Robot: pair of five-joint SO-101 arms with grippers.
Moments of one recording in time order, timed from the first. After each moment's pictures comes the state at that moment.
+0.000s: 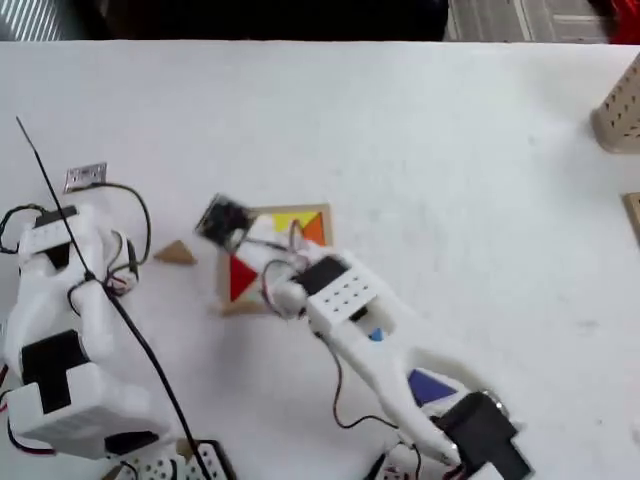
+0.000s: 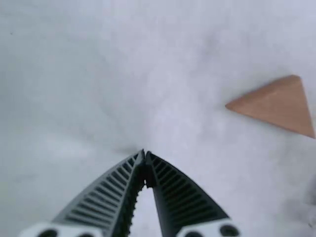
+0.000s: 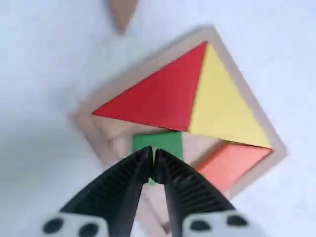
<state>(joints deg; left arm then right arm) -28.3 4.1 32.9 61.2 -7.3 -41.8 -11.9 40.6 38.3 25.5</state>
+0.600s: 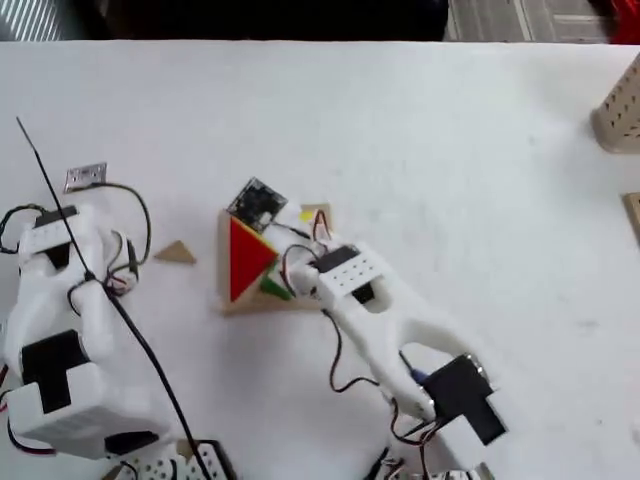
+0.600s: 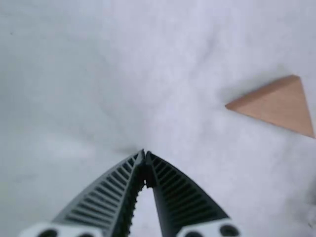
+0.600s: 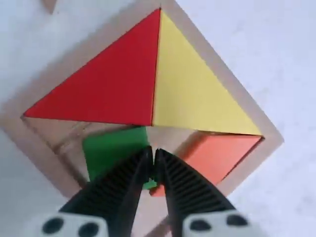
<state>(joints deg) -28.3 4.1 32.9 61.2 -7.3 -35.0 -0.9 41.3 27.2 25.5</state>
